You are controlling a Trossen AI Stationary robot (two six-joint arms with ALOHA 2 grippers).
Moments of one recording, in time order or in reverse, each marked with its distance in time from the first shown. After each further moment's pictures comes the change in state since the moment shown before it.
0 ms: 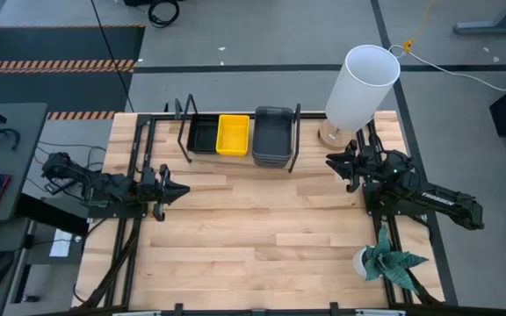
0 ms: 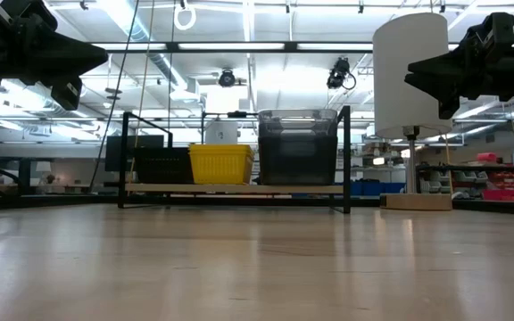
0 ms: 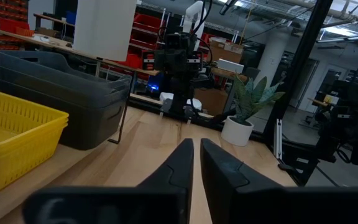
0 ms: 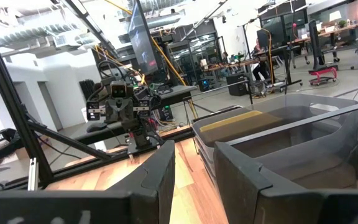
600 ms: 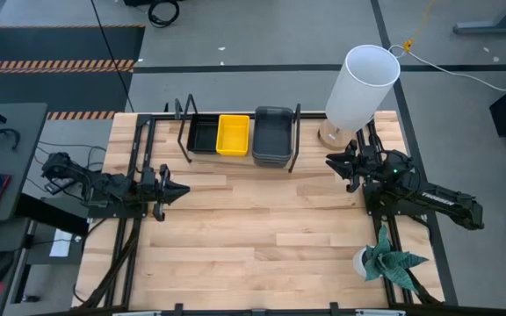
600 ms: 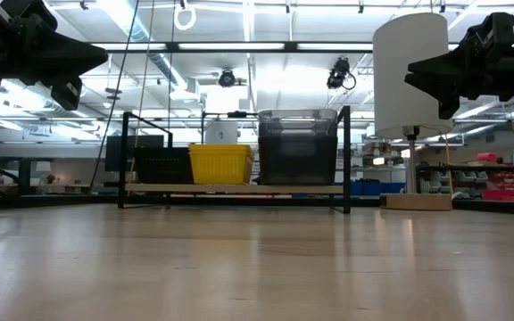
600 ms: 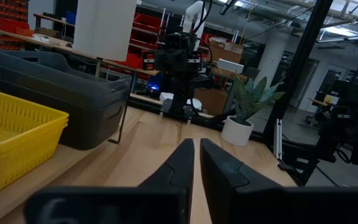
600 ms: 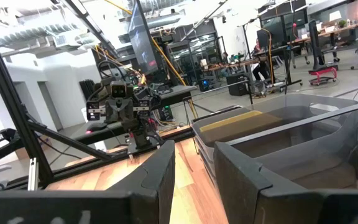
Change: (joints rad) left arm 0.000 0.000 0.000 0.000 0.000 0.000; right arm 0.000 0.000 0.000 0.000 0.000 0.000
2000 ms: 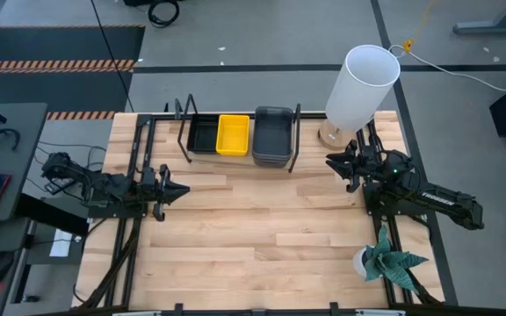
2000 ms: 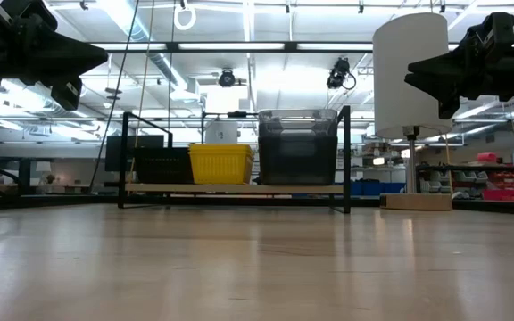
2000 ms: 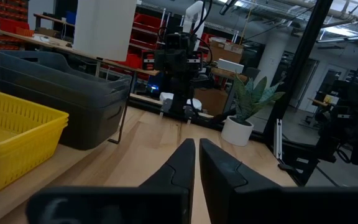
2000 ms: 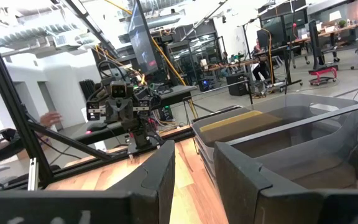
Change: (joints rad) left arm 0.000 0.000 0.000 0.000 0.000 0.000; right arm 0.000 0.000 0.000 0.000 0.000 0.000
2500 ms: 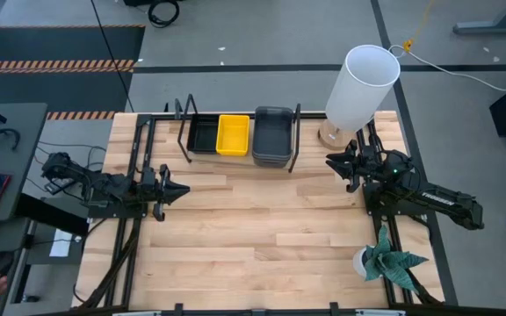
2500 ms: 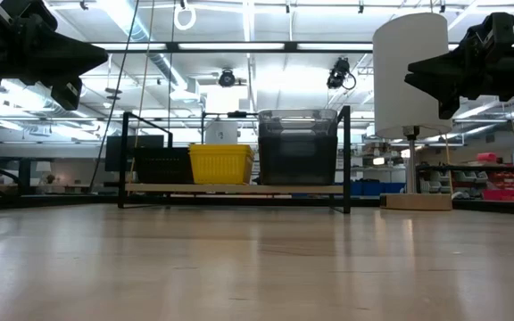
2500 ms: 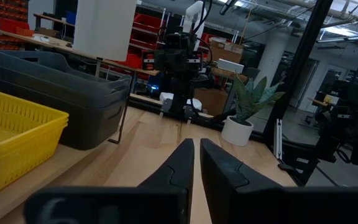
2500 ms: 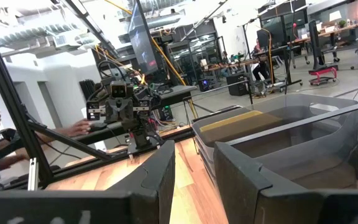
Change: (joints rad) left arm 0.000 0.000 0.000 0.000 0.000 0.000; right arm 0.000 0.000 0.000 0.000 0.000 0.000
